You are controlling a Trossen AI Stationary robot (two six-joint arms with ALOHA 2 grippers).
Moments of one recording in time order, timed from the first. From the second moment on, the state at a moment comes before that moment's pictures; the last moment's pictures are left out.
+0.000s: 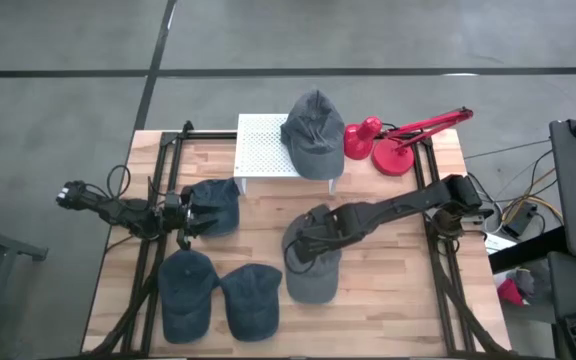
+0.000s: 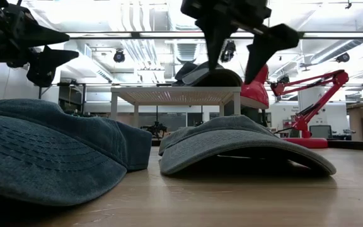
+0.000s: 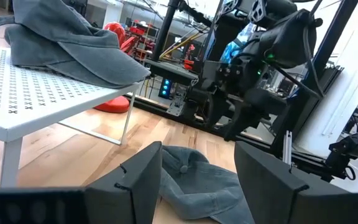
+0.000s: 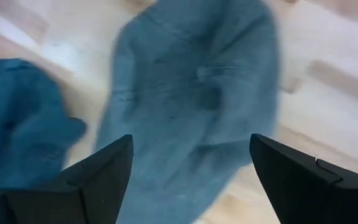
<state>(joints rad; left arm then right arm) -0.35 0.05 0.01 0.07 -0.48 -0.29 0.24 1.87 1.61 -1.09 0.16 1.38</state>
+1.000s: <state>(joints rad) -0.35 0.06 0.01 0.06 -0.48 -0.26 0.24 2.16 1.59 -0.91 0.02 1.51</state>
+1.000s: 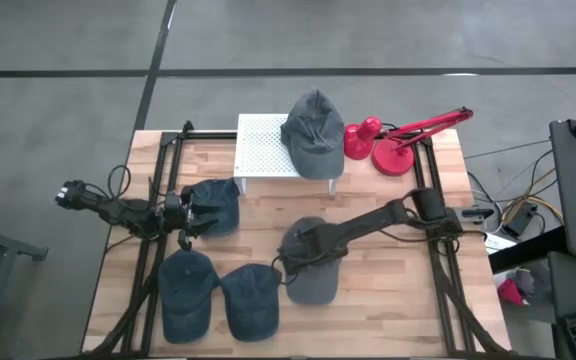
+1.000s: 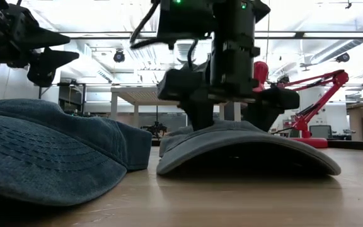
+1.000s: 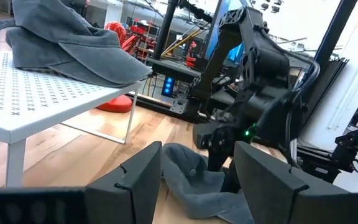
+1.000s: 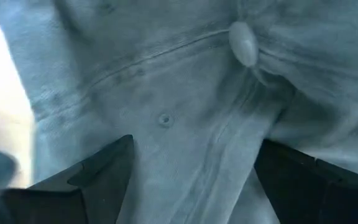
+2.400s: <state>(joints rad) -0.35 0.09 0.01 0.06 -0.48 -0.27 0.24 1.89 1.59 -1.00 0.06 1.35</state>
